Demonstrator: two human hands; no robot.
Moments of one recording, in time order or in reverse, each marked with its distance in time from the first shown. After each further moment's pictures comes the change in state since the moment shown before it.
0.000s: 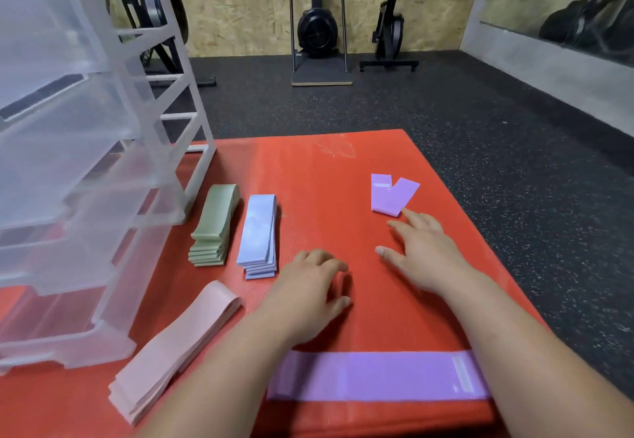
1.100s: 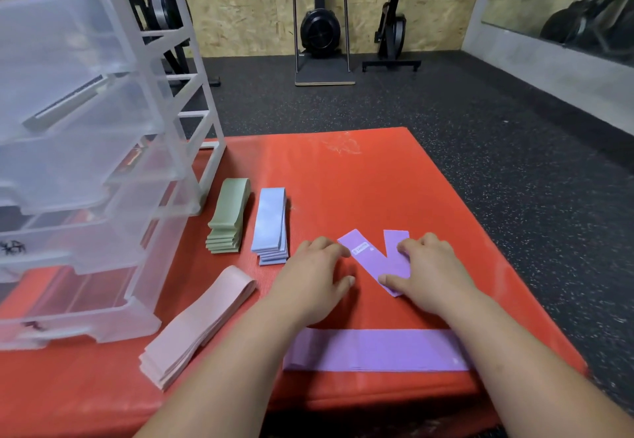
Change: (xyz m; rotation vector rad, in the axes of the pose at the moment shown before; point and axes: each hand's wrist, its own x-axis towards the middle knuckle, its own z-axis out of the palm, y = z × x) left_hand -0.016 0.011 -0.015 -0.093 0.021 -0.078; right_hand -0.064 -0.020 0.005 -0.011 -0.021 0.090
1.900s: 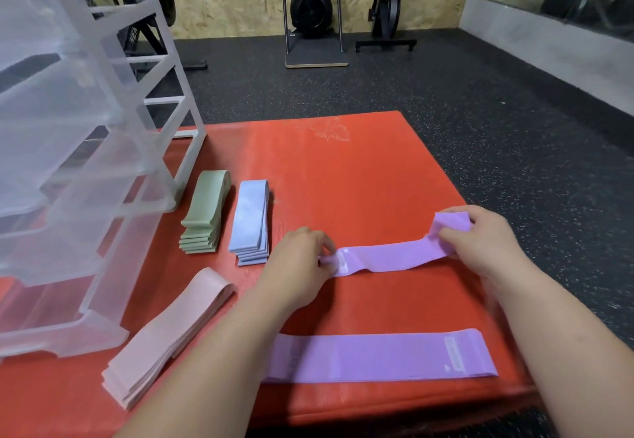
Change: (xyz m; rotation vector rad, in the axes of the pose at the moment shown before) left_hand 0.034 -0.006 0.012 -0.072 0.019 -0.115; right_hand 0.023 0.060 -0.033 0.867 0.256 0.325
